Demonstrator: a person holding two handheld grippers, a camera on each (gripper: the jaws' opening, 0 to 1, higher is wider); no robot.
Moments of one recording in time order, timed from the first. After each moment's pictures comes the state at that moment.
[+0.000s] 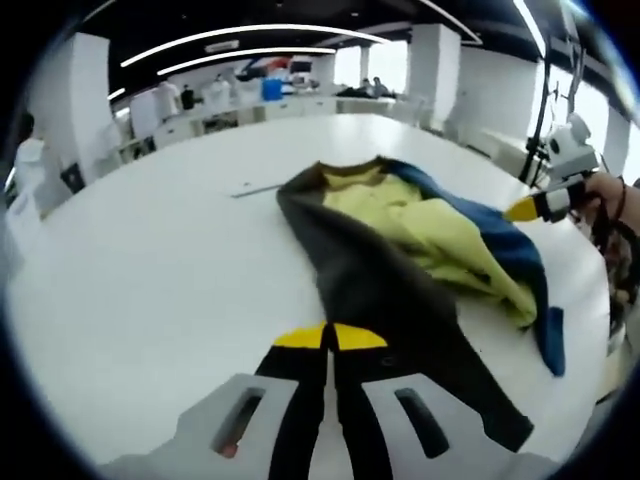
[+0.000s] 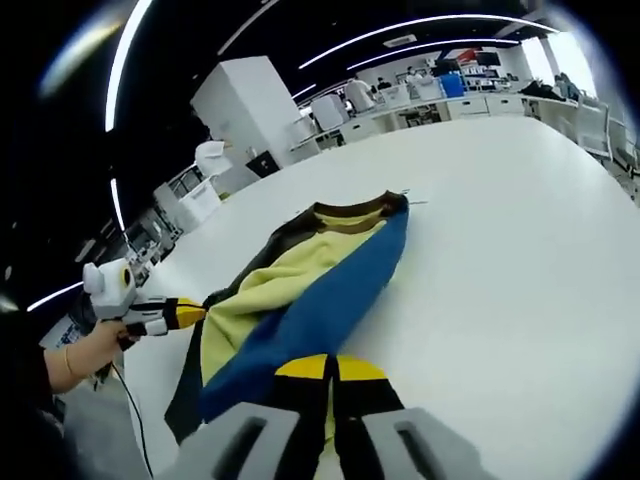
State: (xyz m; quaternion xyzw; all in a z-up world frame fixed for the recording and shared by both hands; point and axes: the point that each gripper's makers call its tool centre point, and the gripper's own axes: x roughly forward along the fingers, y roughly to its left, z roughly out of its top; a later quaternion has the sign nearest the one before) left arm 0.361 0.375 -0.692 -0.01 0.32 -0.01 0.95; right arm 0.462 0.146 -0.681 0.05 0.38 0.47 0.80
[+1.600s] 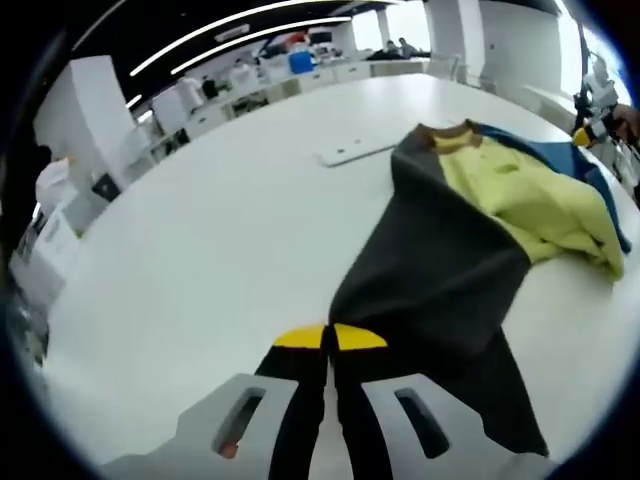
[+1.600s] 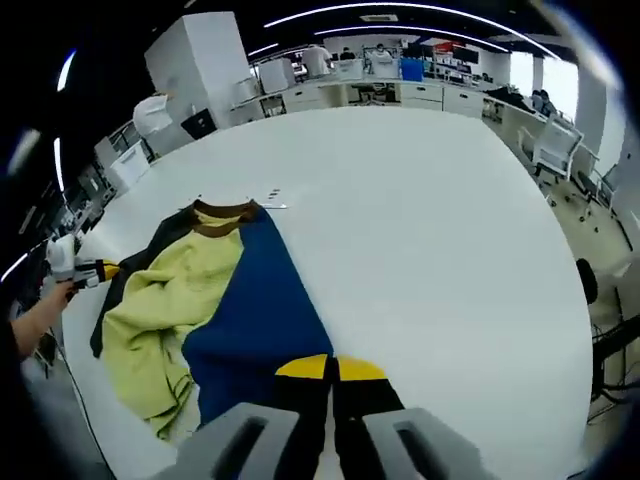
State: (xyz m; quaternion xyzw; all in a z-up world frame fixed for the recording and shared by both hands) left arm 0.373 0.489 -0.716 0.09 0.40 0.07 0.91; right arm 0.582 0.043 -0.694 -0.10 0.44 0.34 0.82
